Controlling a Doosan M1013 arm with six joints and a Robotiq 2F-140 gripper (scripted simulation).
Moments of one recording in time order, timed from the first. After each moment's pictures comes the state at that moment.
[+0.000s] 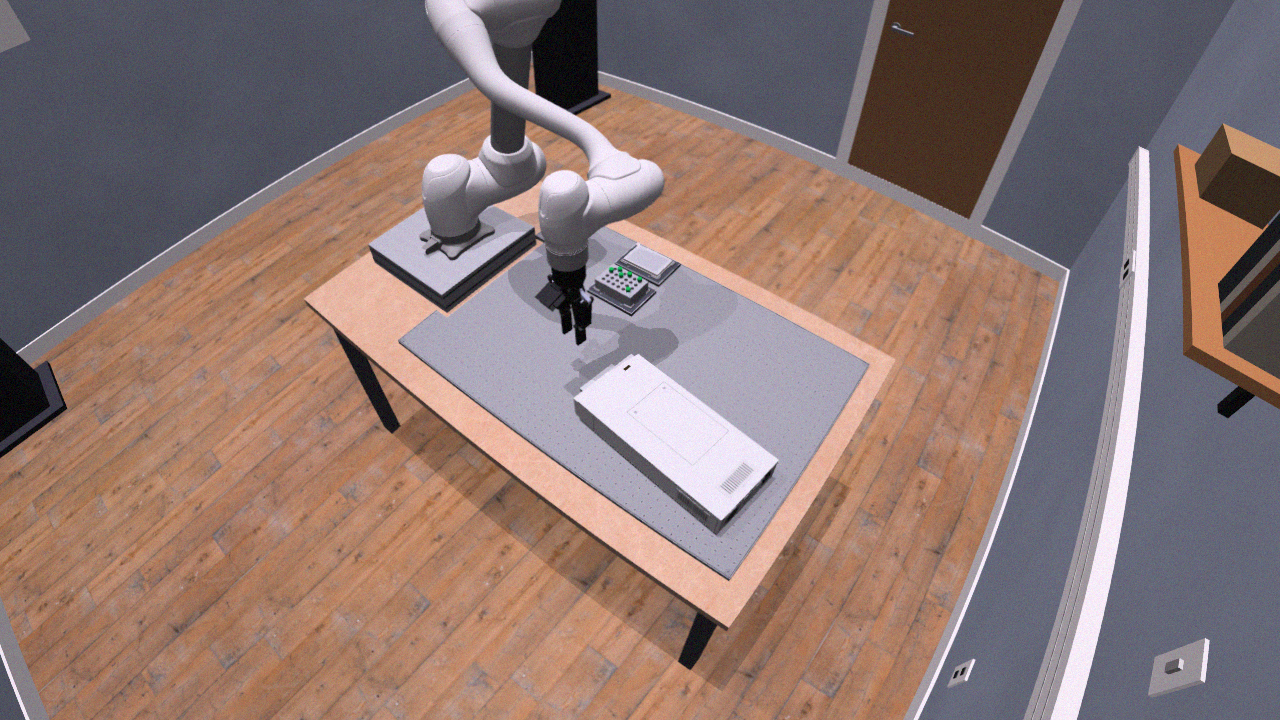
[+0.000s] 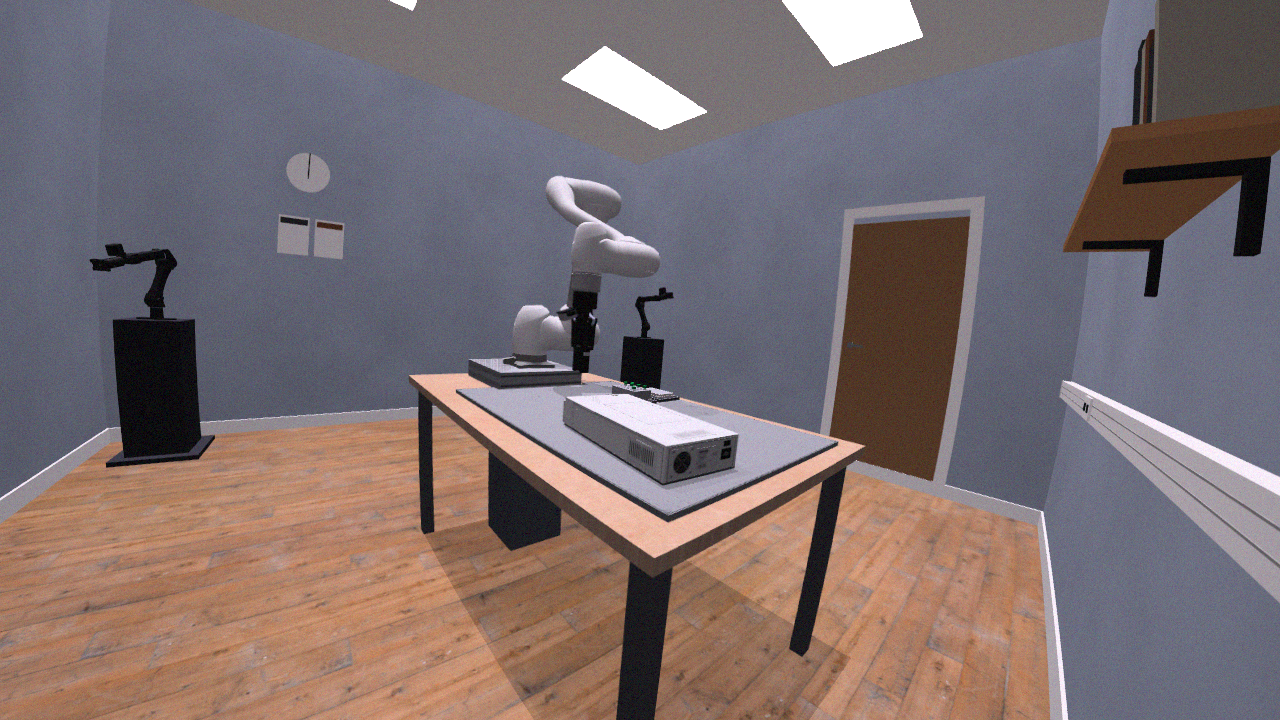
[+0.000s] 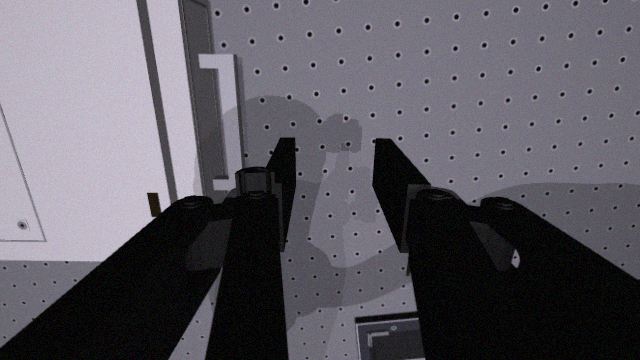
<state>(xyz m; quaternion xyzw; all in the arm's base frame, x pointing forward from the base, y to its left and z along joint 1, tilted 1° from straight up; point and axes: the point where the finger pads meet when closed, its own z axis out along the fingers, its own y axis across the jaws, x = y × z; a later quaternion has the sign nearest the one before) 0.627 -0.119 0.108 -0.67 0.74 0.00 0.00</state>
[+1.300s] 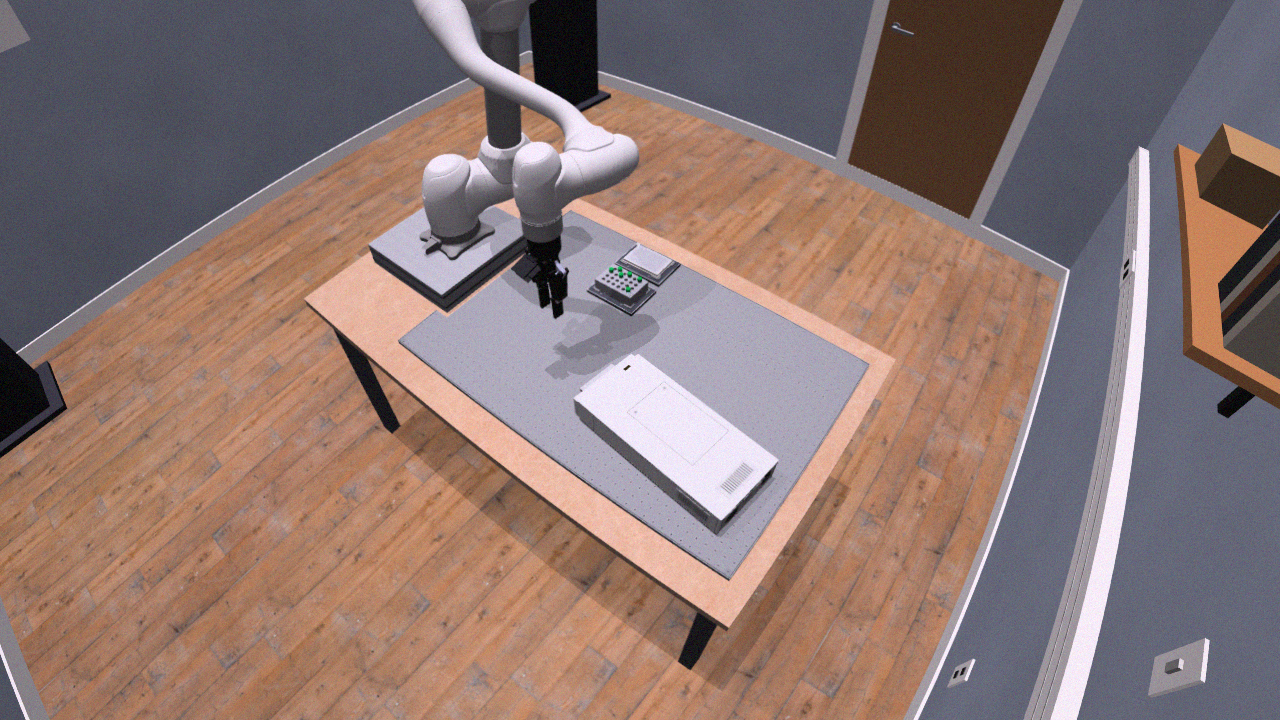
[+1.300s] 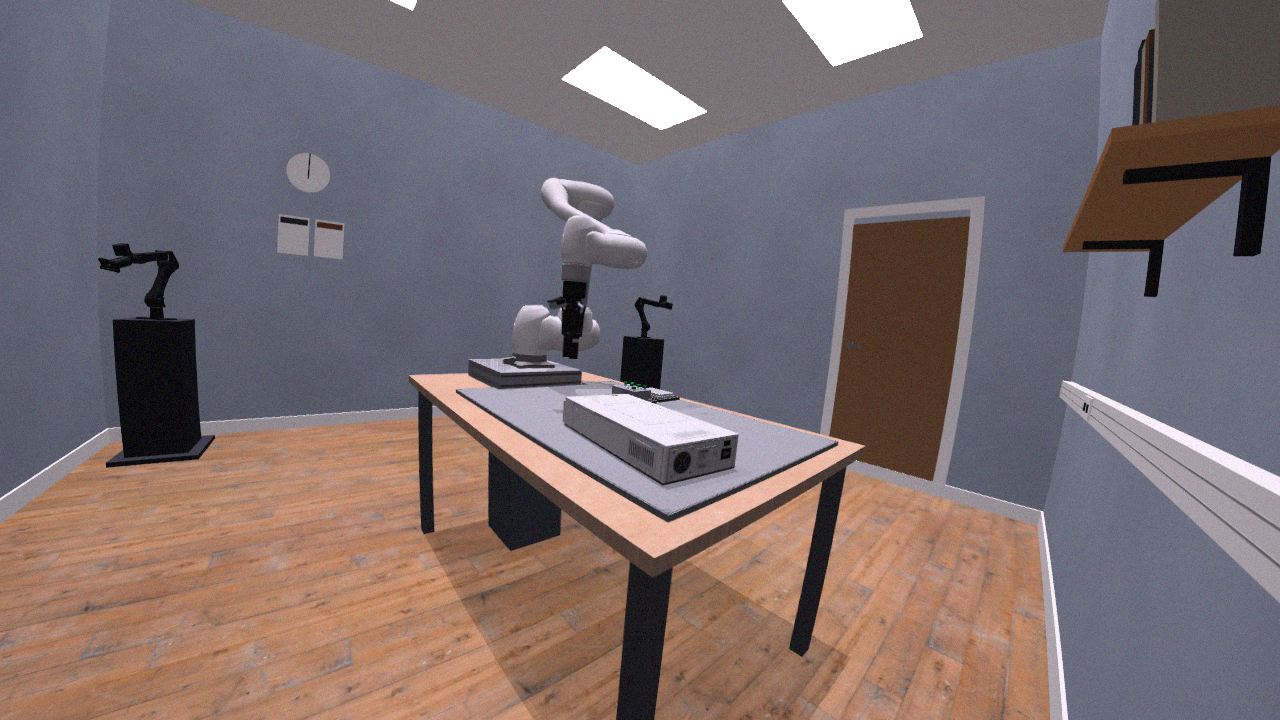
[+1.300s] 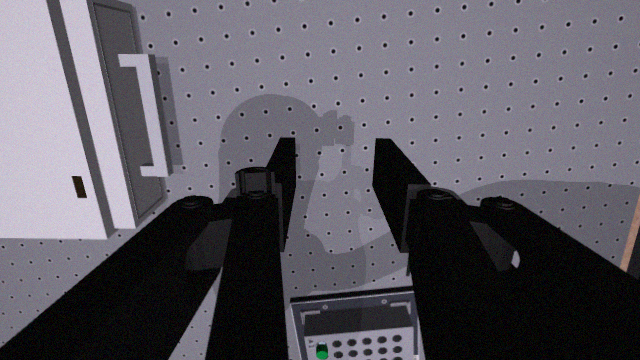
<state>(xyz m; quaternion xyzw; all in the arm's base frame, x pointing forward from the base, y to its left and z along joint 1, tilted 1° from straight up) 0.547 -0.112 0.140 -0.67 0.74 0.00 0.00</state>
